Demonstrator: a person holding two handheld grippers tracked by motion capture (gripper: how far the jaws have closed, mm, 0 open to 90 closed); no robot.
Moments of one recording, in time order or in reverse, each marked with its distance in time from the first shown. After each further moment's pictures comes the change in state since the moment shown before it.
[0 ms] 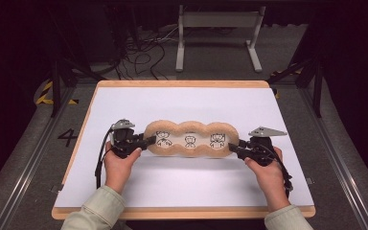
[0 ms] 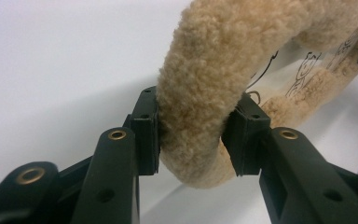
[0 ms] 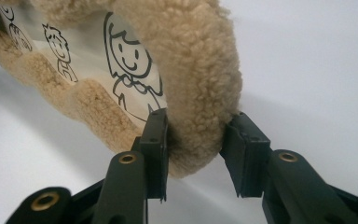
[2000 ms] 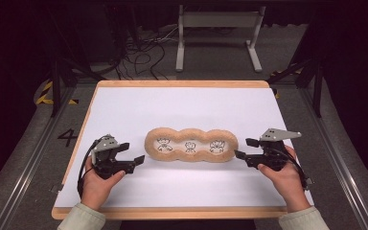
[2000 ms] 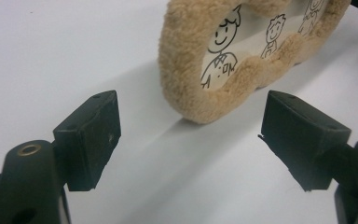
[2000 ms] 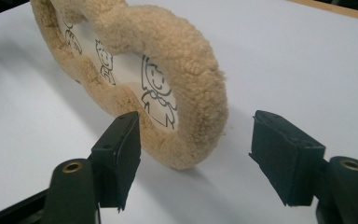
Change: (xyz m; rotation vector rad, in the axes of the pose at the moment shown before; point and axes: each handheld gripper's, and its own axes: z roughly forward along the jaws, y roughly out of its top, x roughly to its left) left arm -0.005 -0.042 -0.061 -0.017 0.053 0.168; right arm -0.010 0.000 -0.038 -0.020 0.093 -0.152
